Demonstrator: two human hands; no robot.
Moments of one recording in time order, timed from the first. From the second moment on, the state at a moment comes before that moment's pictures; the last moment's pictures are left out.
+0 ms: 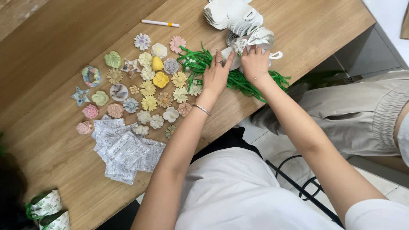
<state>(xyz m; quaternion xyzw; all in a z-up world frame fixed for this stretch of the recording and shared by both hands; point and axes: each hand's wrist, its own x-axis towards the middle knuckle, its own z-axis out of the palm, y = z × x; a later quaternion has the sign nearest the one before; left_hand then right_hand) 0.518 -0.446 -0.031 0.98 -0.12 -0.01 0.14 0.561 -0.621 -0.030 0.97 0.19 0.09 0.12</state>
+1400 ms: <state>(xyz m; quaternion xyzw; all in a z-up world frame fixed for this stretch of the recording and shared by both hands) 0.591 -0.492 -0.050 0.97 -0.13 0.01 0.20 0.514 -0.639 0.043 0.95 0.28 0.16 -0.03</state>
